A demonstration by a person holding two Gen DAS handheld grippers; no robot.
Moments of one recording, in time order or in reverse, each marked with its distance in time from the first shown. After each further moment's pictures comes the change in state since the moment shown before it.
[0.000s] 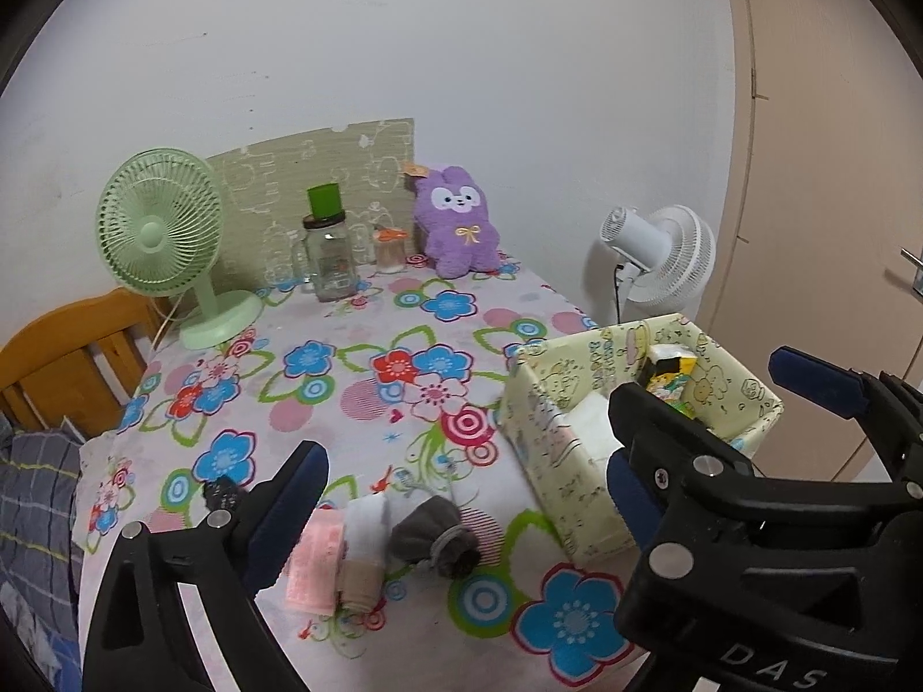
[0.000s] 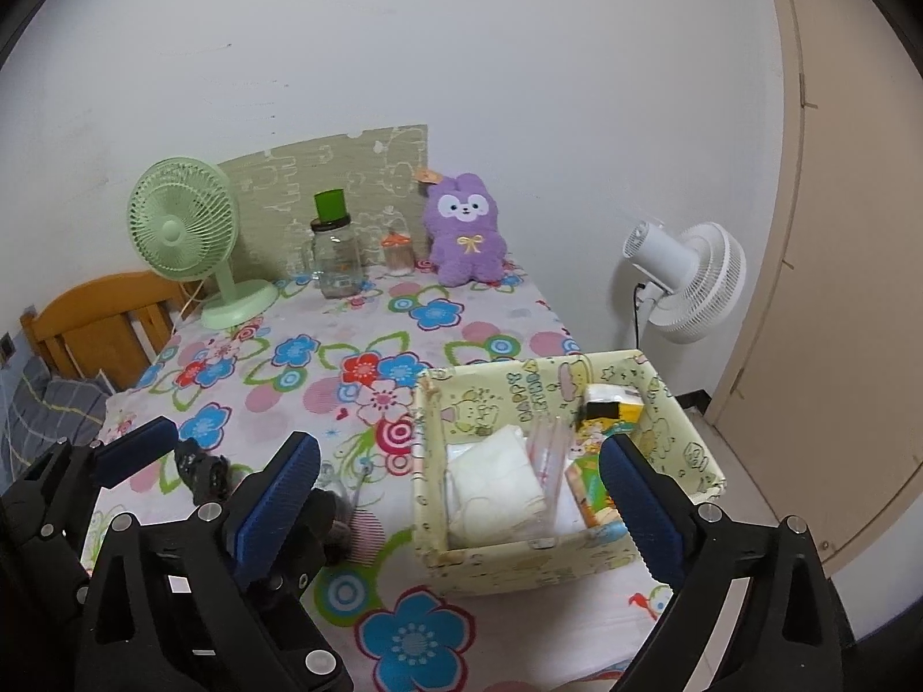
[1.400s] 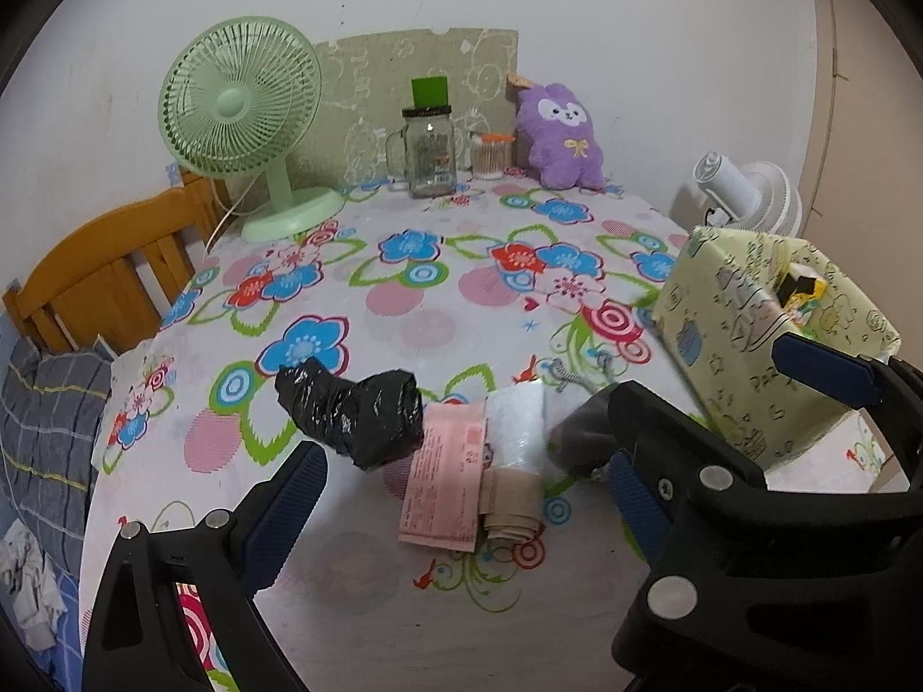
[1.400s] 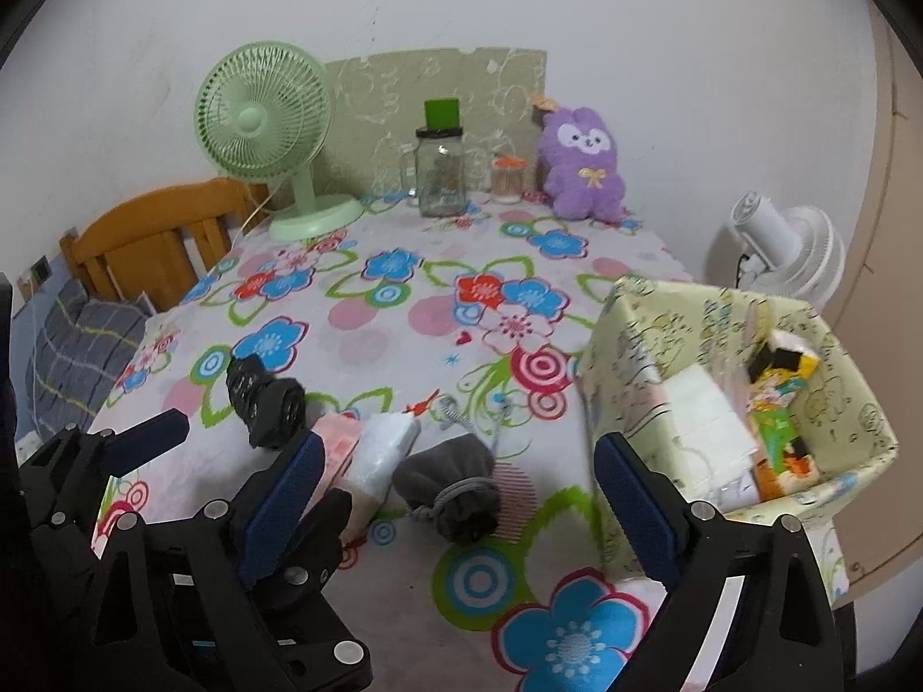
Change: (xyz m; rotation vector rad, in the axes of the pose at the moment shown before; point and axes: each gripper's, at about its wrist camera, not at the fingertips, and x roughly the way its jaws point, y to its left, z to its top) left arm 0.045 0.085 -0.062 -0.084 0.148 0.112; right arm 0.068 0.092 -0.047 -0.110 0.127 0.135
